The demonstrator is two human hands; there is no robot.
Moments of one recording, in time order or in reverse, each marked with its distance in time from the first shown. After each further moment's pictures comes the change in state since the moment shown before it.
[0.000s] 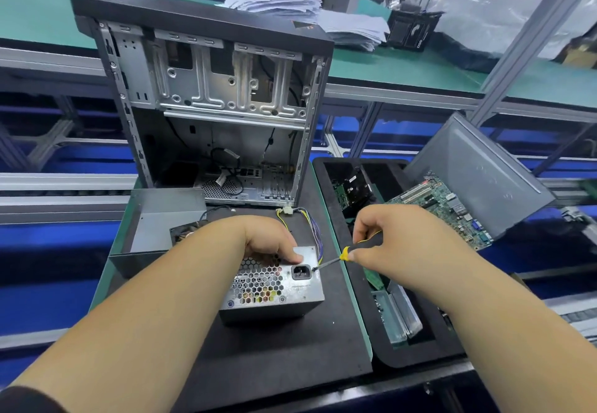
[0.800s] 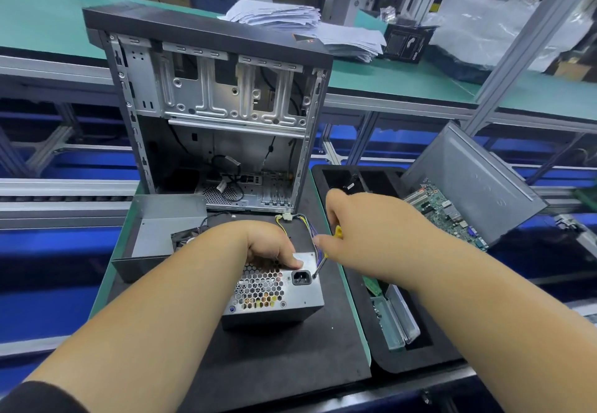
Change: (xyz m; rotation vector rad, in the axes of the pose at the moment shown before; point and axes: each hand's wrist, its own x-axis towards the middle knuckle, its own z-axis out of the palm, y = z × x) left_hand 0.002 -0.003 0.000 -0.041 0.001 -0.043; right_hand 0.014 -0.043 -0.013 -0.269 -0.018 -0.246
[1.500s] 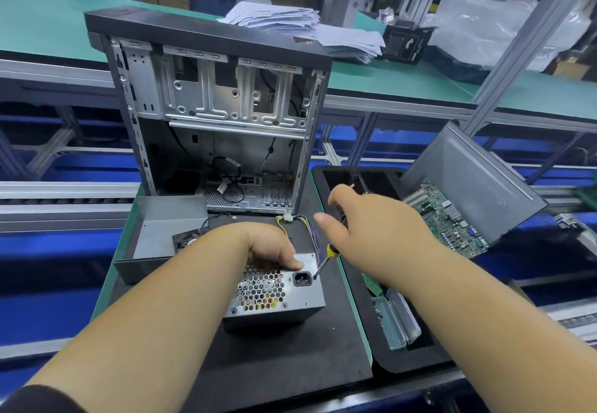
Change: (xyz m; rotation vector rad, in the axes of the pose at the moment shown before) left_hand -0.002 0.002 -0.001 0.052 -0.029 0.000; right_hand 0.000 0.007 0.018 0.040 0.164 0.075
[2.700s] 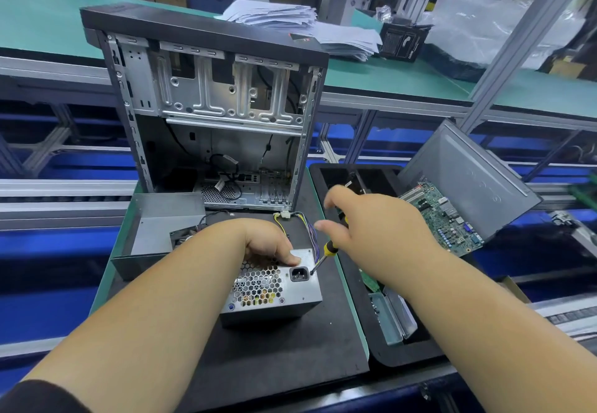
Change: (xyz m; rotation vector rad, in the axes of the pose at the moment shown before) left_hand -0.006 0.003 0.002 -0.014 0.001 -0.003; right_hand -0.010 0.002 -0.002 -0.033 0.038 -0.026
